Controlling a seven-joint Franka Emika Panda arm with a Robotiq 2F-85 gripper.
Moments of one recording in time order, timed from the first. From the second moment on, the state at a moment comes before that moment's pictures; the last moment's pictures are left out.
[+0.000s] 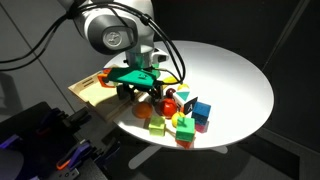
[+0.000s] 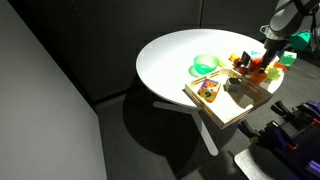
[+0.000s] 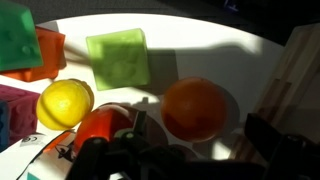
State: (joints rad) arm -0.19 0.27 -0.13 -2.44 -0.05 2.61 -0.62
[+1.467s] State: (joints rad) arm -0.19 0.32 -0.11 -2.44 -0.05 2.70 -0.62
